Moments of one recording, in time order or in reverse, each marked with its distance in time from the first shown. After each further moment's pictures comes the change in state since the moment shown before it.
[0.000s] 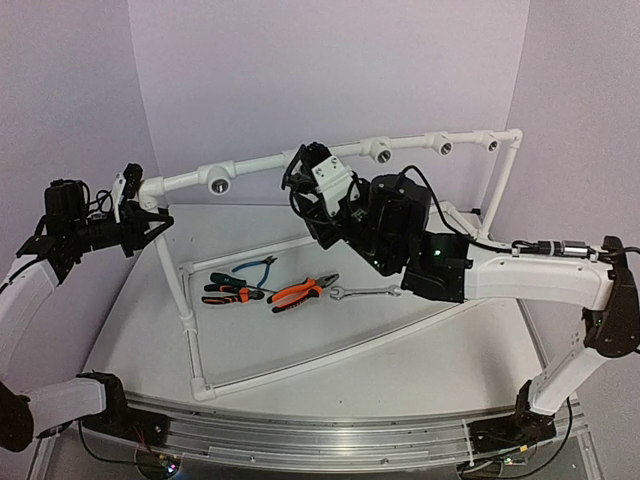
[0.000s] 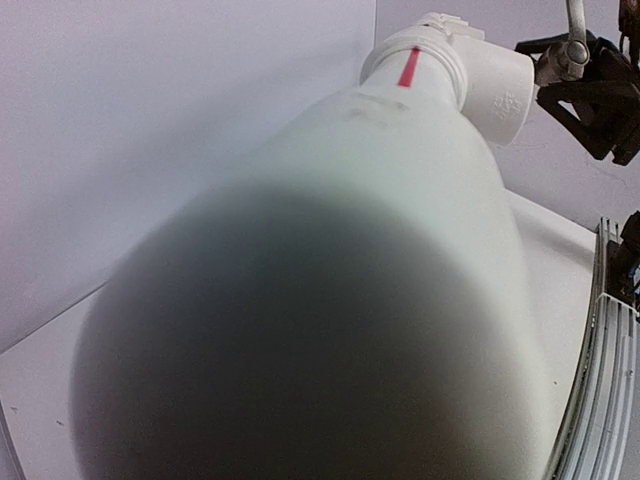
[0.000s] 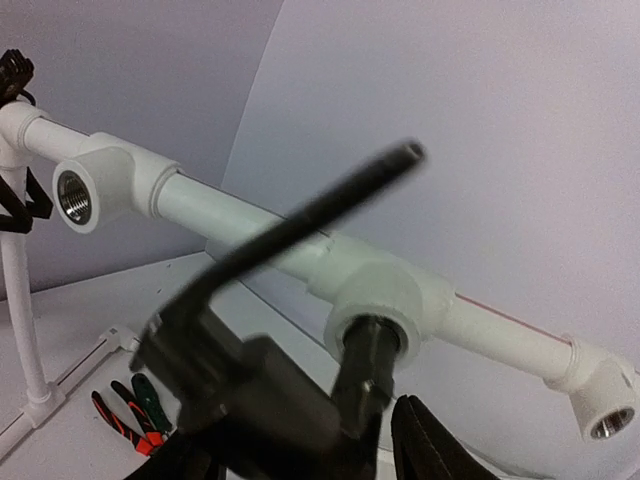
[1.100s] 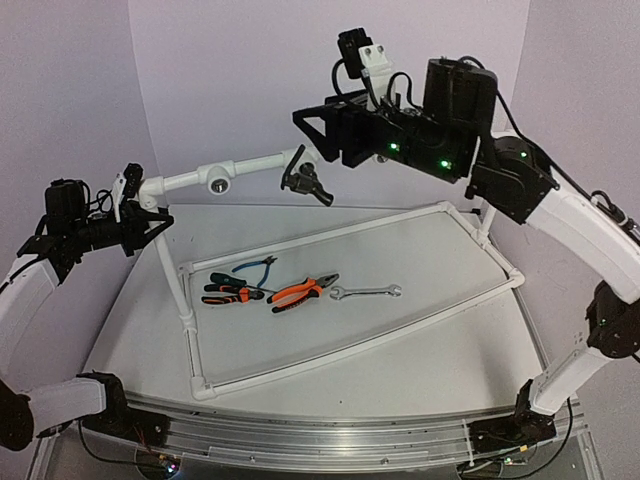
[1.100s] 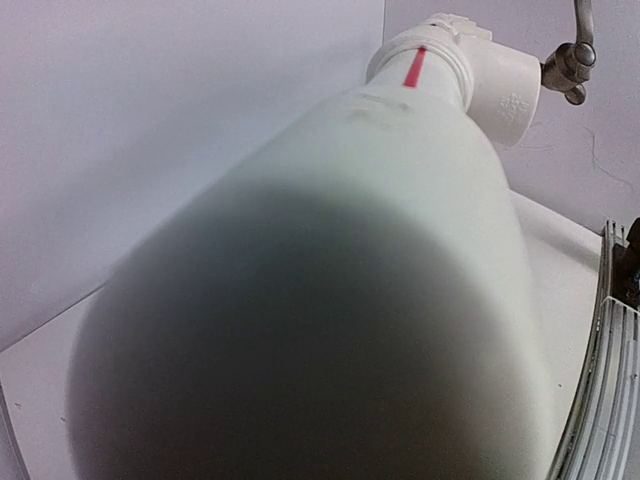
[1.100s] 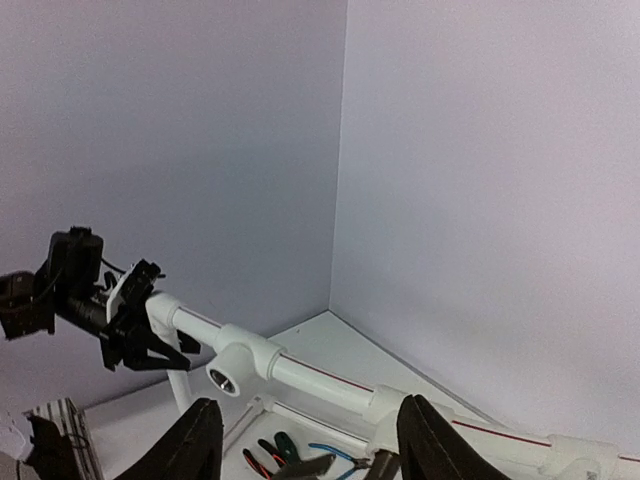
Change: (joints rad) left arm 0.002 0.004 0.000 0.007 -0.009 -0.002; right arm -0.031 -0.025 0.565 -0.605 -0.319 0.295
